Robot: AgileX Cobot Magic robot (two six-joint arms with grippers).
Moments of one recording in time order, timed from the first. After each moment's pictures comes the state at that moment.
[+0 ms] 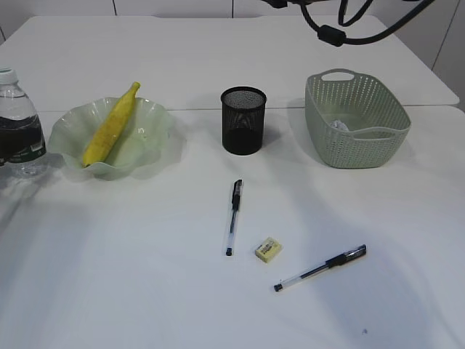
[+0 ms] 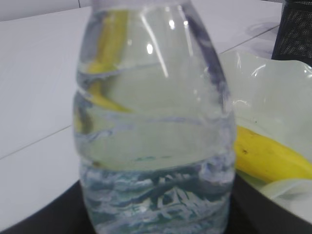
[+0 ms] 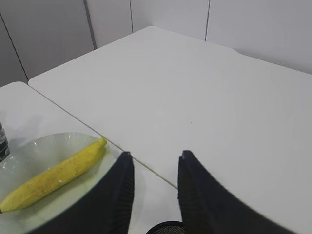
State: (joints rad) left arm 0.44 2.36 -1.37 -1.78 1.12 2.49; right arm 0.22 2.03 -1.84 1.20 0.49 -1.32
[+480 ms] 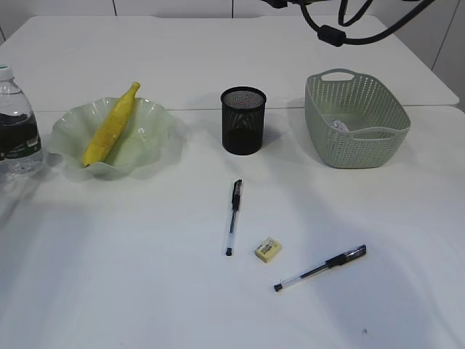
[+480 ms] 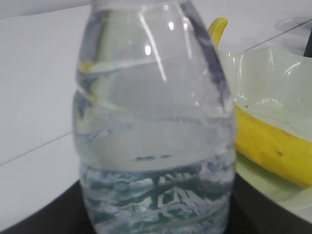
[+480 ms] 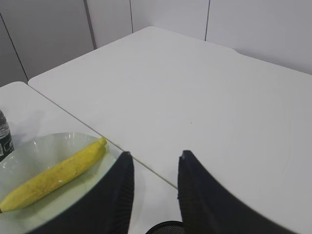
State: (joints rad) left arm 0.43 2.36 -1.37 -1.82 1.04 2.49; right arm 0.22 2.03 -1.84 1.20 0.49 -1.32
